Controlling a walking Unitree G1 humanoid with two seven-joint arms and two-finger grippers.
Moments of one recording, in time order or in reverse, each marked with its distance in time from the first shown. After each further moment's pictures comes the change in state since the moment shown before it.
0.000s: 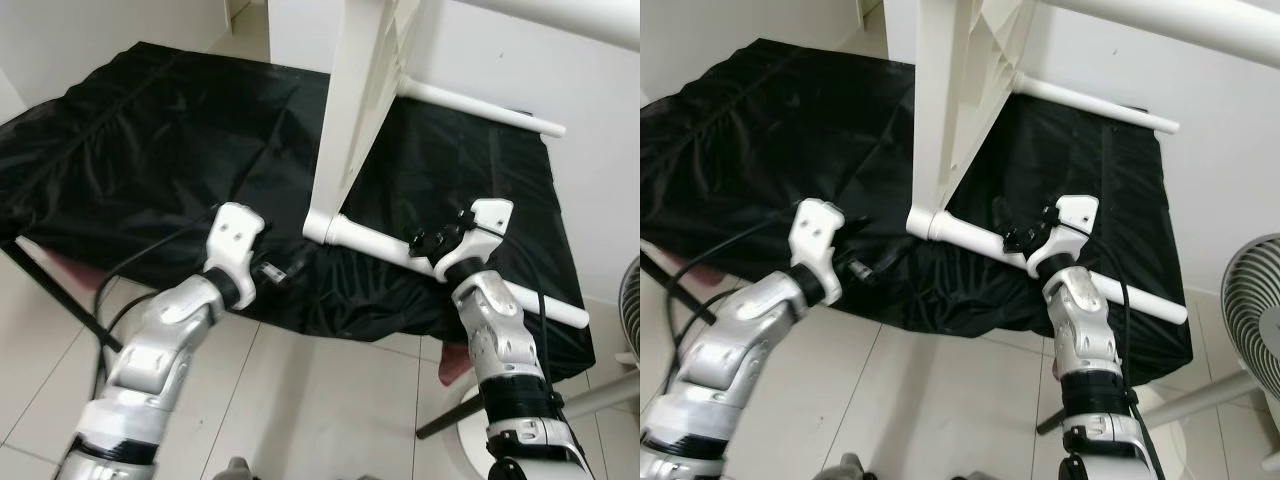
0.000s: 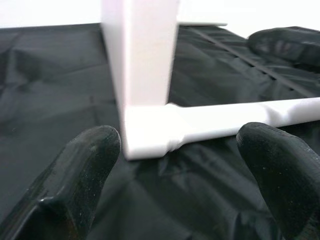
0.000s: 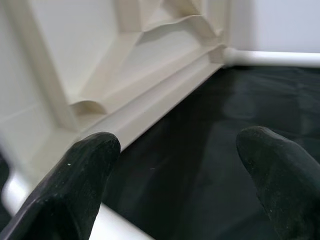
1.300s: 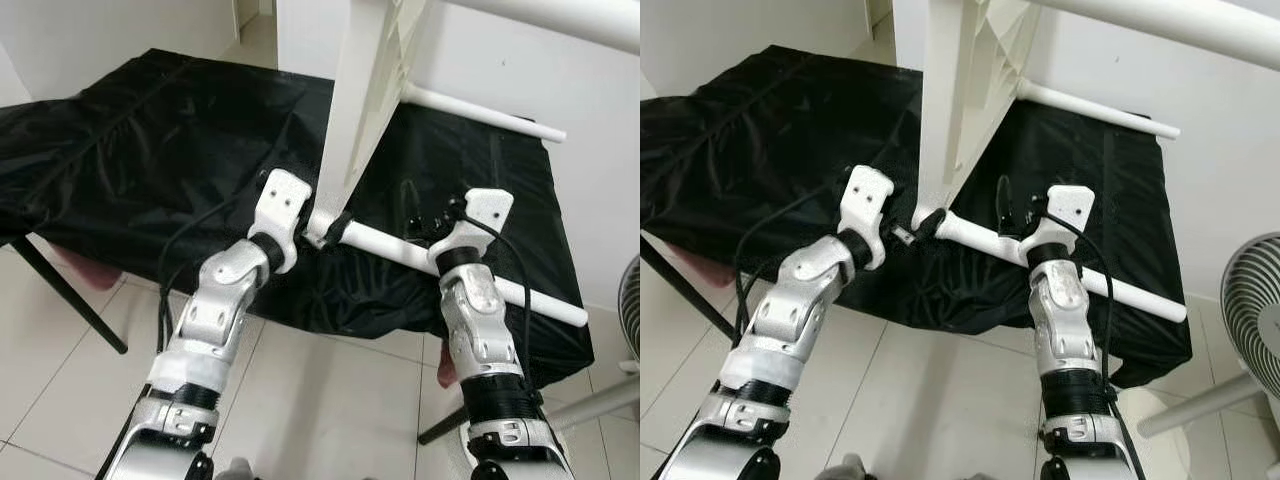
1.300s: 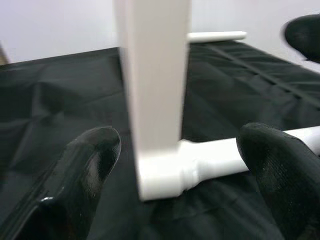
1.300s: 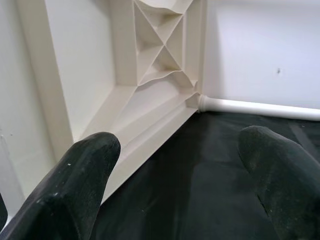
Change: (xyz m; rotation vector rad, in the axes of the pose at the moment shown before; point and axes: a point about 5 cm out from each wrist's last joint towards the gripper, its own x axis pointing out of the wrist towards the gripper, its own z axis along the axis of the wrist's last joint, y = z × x) left arm 0.034 0.007 0.011 0.067 -0.030 0.093; right arm -0.004 0.019 0.016 -0.085 -0.159 -0.141
